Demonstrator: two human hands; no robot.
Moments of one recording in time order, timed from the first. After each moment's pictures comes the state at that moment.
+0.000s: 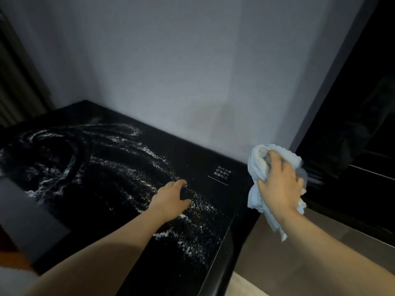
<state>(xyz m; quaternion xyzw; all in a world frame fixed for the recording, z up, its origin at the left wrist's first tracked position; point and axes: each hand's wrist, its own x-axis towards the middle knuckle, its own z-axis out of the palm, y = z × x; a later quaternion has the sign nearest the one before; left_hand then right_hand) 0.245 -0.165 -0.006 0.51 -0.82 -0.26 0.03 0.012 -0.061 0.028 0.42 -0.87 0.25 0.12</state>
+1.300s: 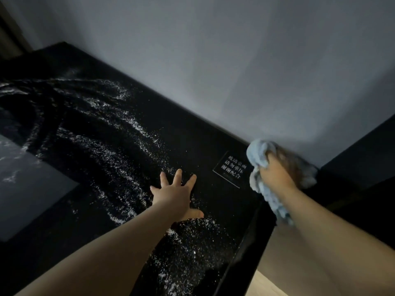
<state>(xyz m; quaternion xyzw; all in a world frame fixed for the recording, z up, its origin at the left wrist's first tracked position) 0.171 -0.238 -0.071 0.51 -0.79 -0.20 -0.27 -0.079 -0.213 -0.087 0.51 -0.85 0.06 -0.05</state>
